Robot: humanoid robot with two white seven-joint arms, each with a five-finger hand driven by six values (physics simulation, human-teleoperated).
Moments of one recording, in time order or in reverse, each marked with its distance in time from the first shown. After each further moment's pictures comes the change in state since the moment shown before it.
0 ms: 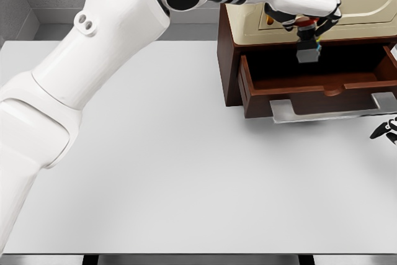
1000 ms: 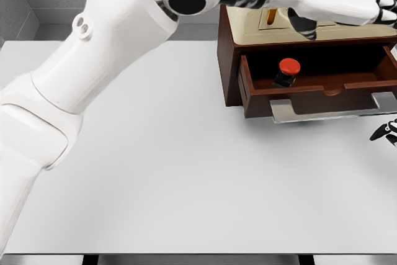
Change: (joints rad) left arm 0.014 0.000 0.010 -0.184 0.116 0.000 0.001; right arm 0.008 -0.001 0.000 0.001 0.000 0.000 -0.001
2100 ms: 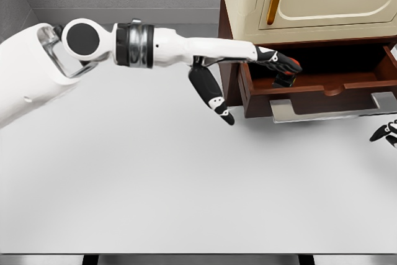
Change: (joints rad) left arm 0.118 0.518 -0.319 -0.303 1.134 0.516 0.000; right arm 0.005 0.000 0.000 0.000 0.000 0.000 0.000
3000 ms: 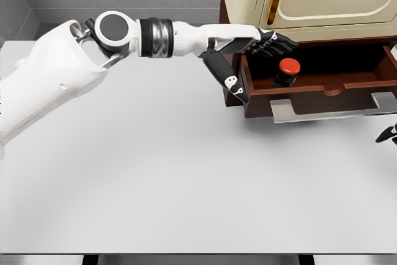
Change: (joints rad) left arm 0.008 -0.152 0.008 0.250 0.049 0.136 0.013; right arm 0.026 0.008 -0.035 -0.001 -0.001 0.000 0.002
